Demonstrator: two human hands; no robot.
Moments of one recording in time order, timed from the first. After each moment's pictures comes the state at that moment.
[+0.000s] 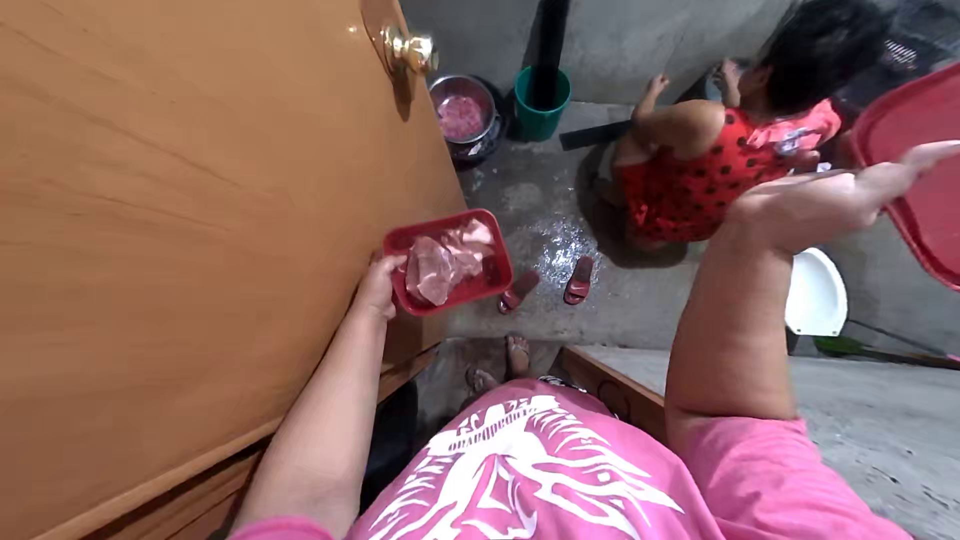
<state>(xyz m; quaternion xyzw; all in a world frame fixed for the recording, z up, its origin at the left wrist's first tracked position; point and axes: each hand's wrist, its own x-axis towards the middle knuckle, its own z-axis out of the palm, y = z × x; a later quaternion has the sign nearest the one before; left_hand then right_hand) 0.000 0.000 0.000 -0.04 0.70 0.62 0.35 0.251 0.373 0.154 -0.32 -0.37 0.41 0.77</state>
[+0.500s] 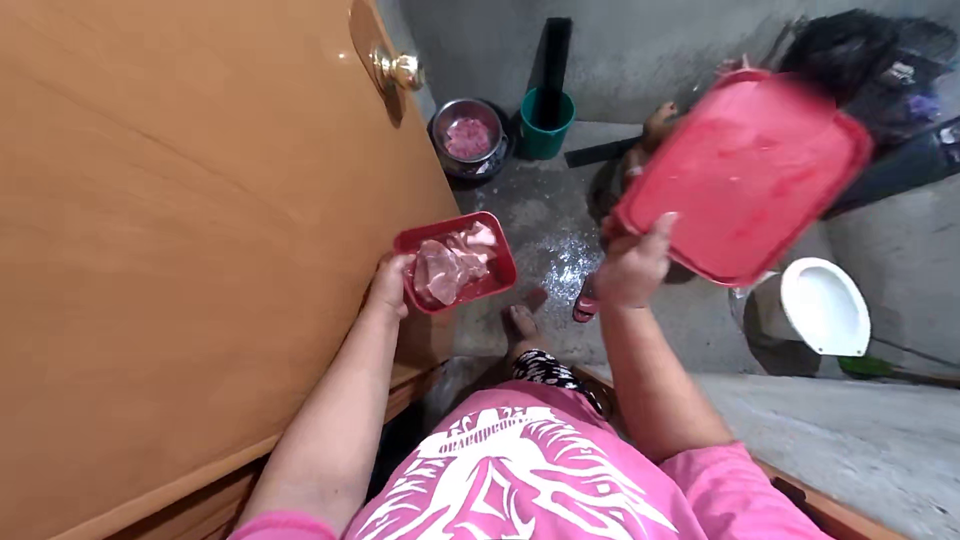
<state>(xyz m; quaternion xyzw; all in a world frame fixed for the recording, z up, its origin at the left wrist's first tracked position) -0.023 0.015 -0.006 -0.05 0.71 0.62 0.32 0.202 0.255 0.064 -0.29 -0.47 0.62 0.56</state>
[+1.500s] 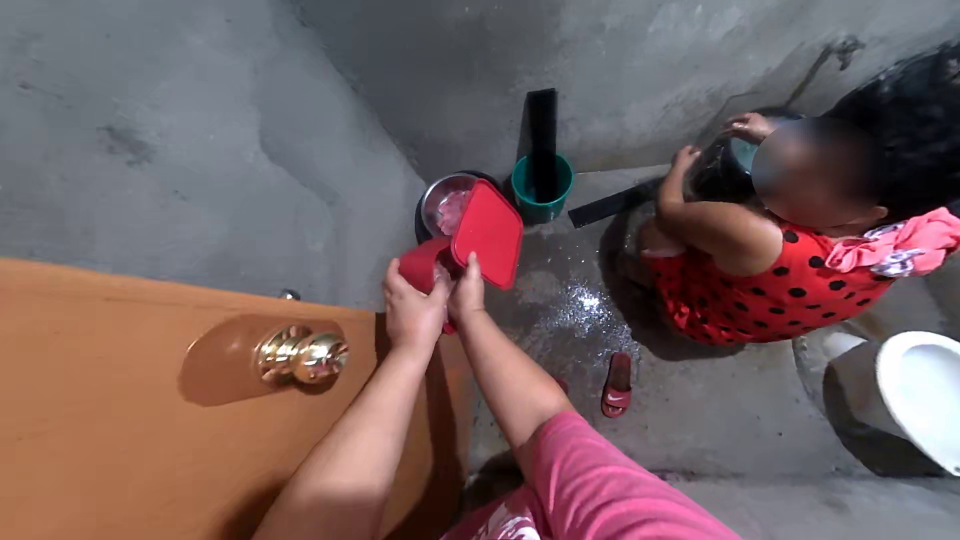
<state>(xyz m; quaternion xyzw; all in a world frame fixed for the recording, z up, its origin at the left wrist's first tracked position) -0.188 0.371 0.015 0.12 0.95 0.26 0.09 -0.201 0.427 -0.100 -0.32 -0.16 0.89 0.29</state>
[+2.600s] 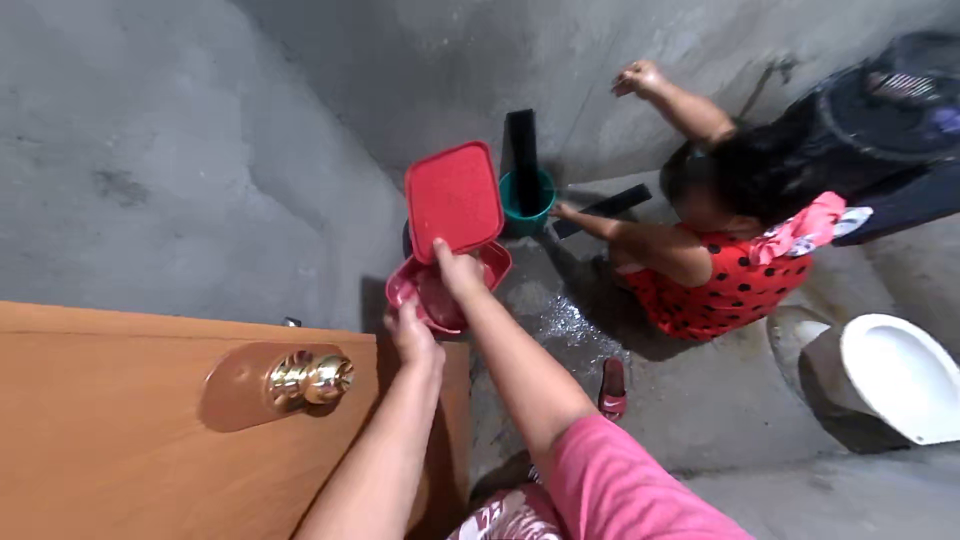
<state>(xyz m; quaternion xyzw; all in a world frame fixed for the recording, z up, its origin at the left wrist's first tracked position) -0.190 0.371 -0.013 -0.08 0.70 0.69 0.16 -0.181 0.484 0.006 -0.42 -0.67 0.62 0.05</state>
